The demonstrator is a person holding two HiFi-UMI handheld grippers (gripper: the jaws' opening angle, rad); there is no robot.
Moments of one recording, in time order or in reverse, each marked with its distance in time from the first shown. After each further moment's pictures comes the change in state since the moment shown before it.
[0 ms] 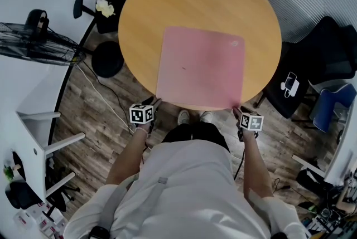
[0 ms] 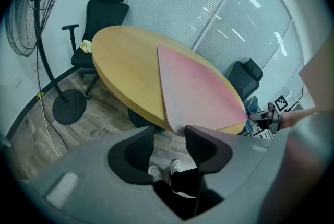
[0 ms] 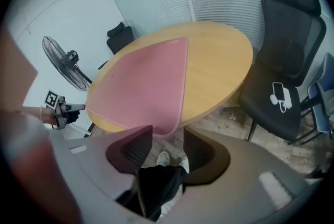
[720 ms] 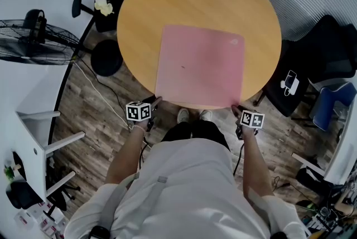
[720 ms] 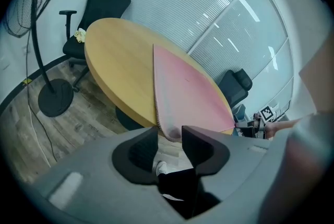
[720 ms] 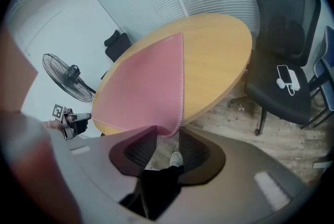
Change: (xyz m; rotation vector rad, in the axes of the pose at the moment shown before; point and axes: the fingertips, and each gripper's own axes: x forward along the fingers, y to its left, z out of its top) left arm 0.004 -0.013 0.005 -0.060 -0.012 -0.142; right arm 0.006 0.003 -0.003 0.124 -0.002 0.074
